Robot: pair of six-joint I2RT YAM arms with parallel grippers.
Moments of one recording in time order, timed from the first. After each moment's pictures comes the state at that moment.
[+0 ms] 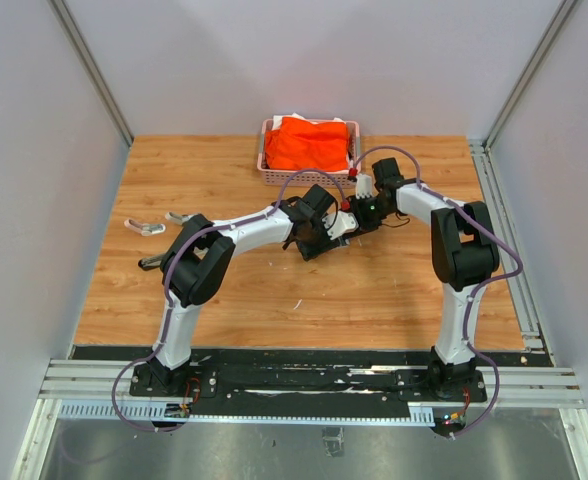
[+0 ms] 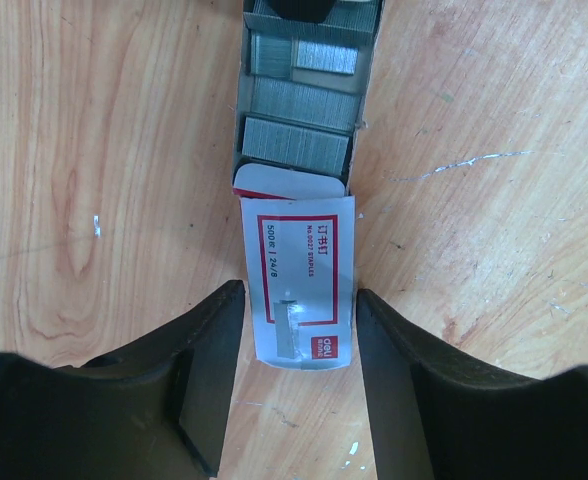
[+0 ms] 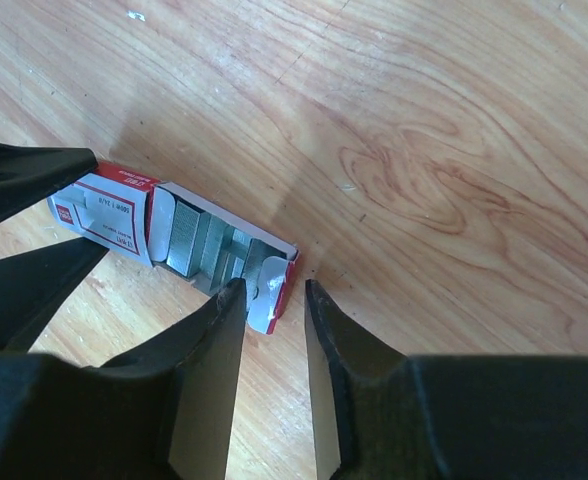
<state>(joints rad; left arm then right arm) -0.75 2.08 1.51 -0.48 0.05 0.47 0.25 2.05 1.42 -0.52 -0.57 -0.08</state>
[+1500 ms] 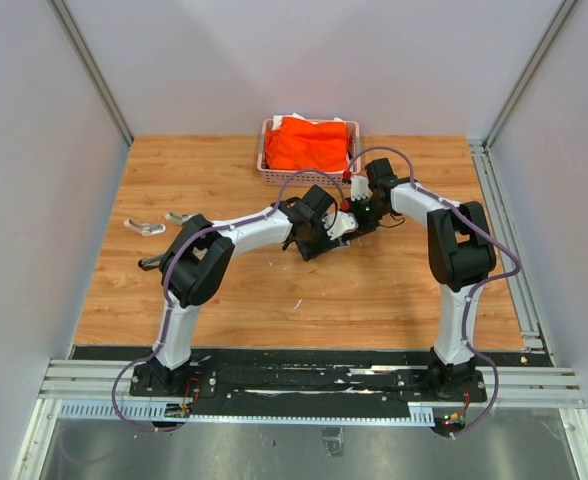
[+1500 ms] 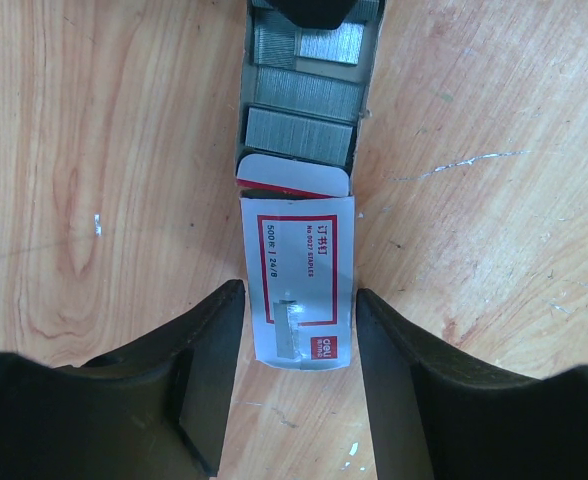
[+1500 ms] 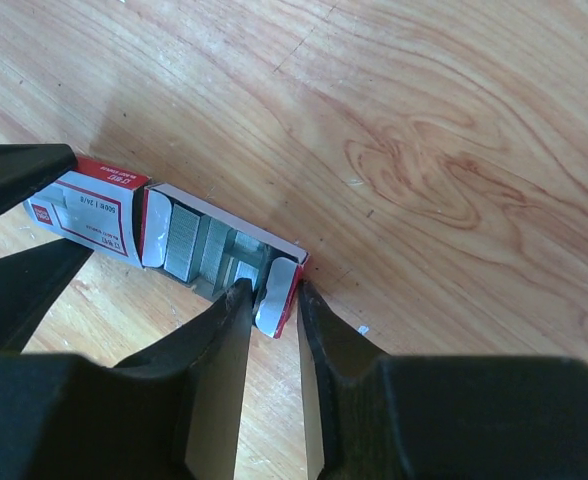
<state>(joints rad) -0.75 2.08 1.49 -0.46 0.05 0.46 0.29 2.06 1.44 -0.57 -0.48 -0.08</state>
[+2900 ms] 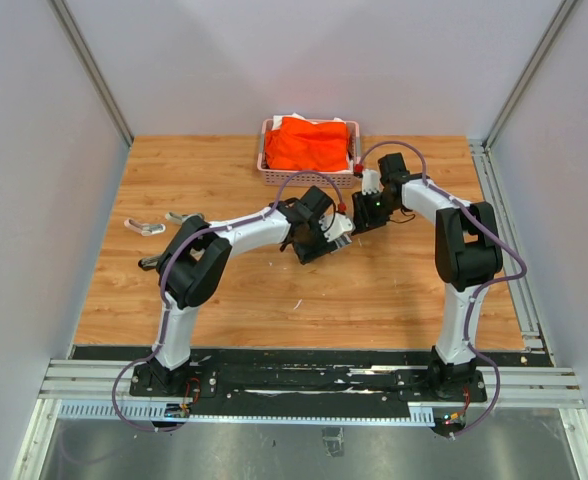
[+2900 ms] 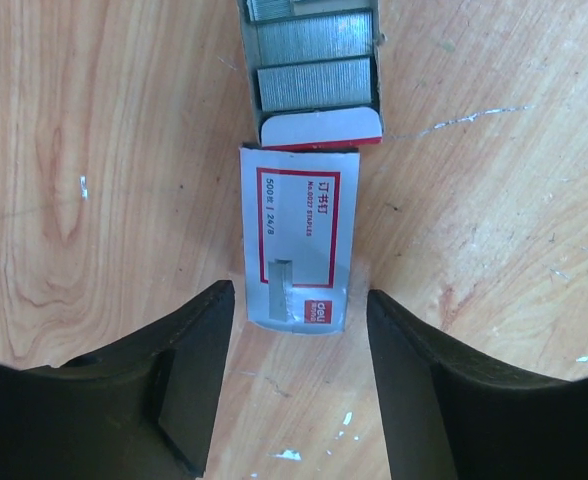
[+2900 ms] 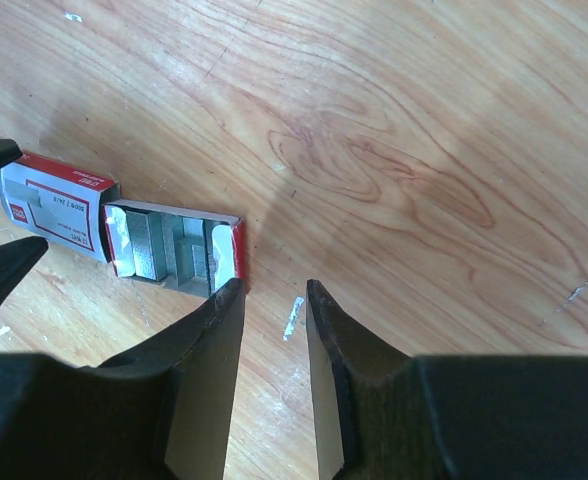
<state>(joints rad) -0.75 2.05 1.47 -0.49 0.04 0.46 0.22 2.04 1.46 -0.58 -0.49 -0.11</state>
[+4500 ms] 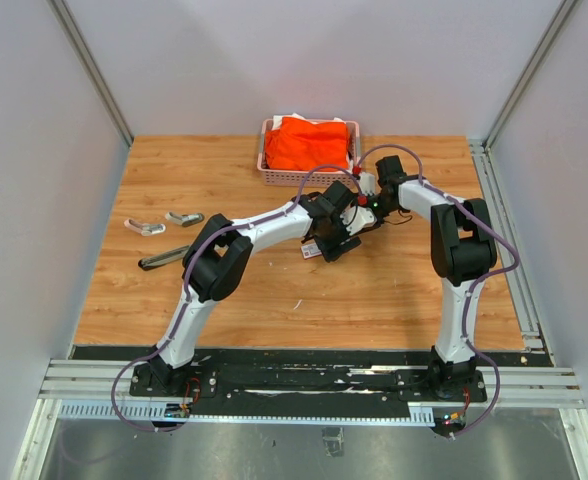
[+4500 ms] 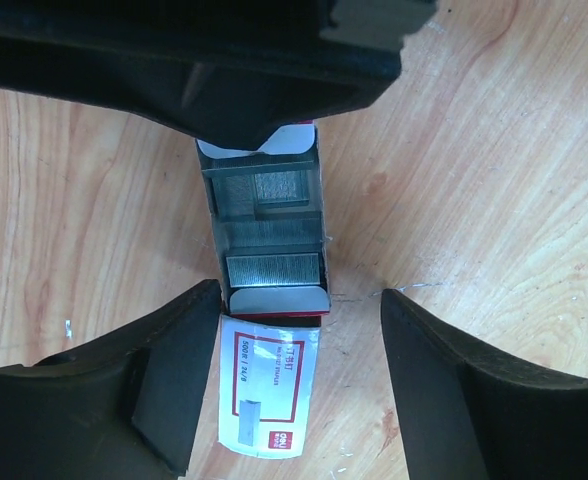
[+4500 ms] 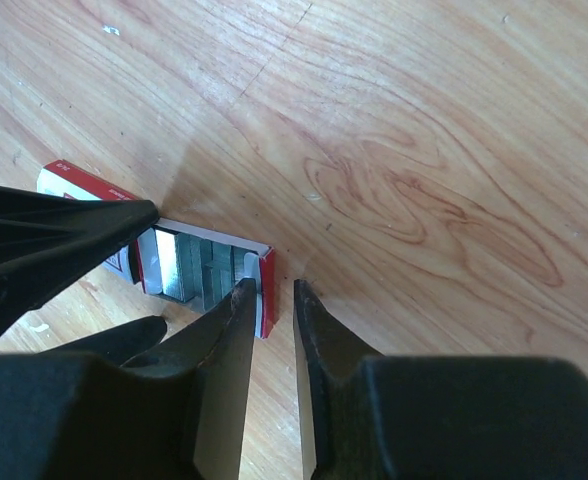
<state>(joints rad) -0.80 2.23 1.75 -0.57 0.08 0.35 0.22 2.11 1.48 -0.57 -0.59 -0.08</state>
